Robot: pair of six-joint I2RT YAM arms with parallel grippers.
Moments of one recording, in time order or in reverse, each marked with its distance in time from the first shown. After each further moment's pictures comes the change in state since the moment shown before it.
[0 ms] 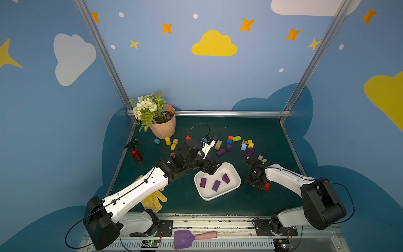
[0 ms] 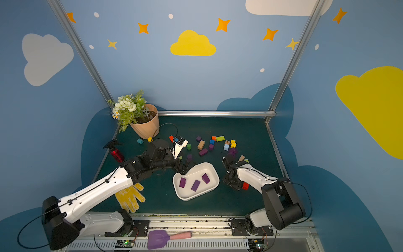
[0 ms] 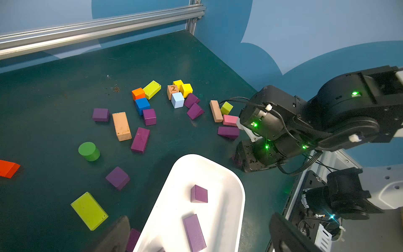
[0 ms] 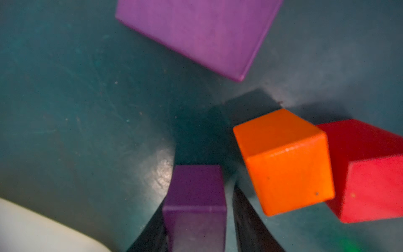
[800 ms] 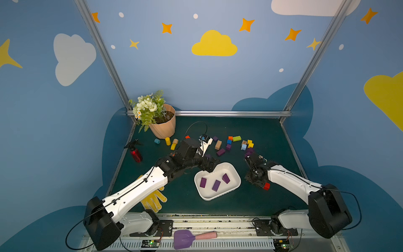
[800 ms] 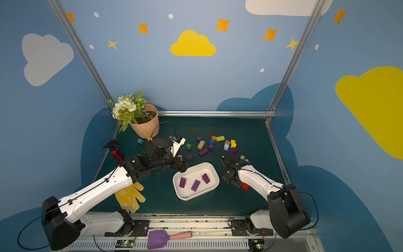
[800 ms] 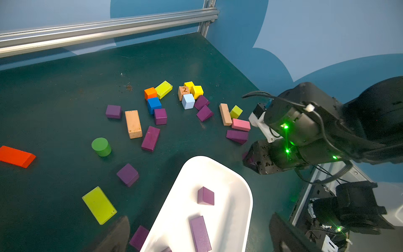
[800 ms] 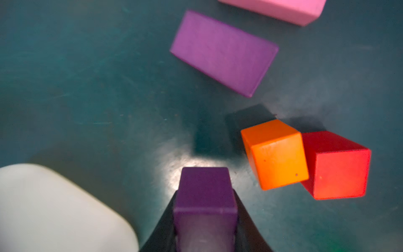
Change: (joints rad) left arm 0.032 0.007 0.001 -0.003 -0.027 -0.030; right arm 0.062 -0.098 0.049 -0.045 0.091 -0.031
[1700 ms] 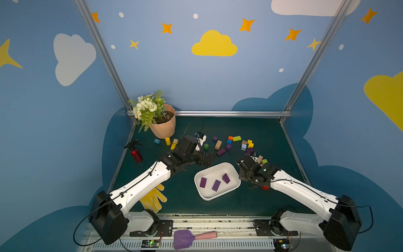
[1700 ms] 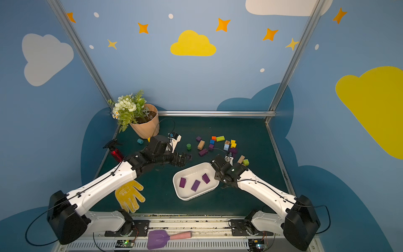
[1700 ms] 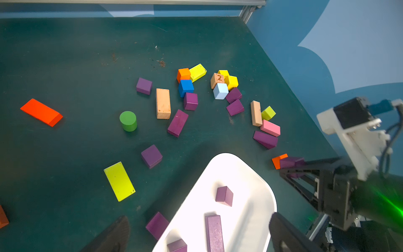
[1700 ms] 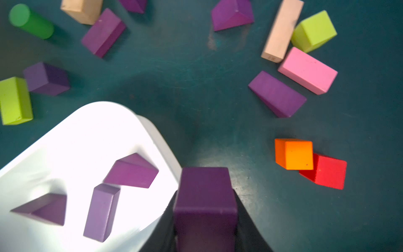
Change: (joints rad) left arm 0.079 0.079 0.021 -0.048 -0.037 -0.106; right arm 0.297 -0.114 0.113 -0.047 0.196 -0.070
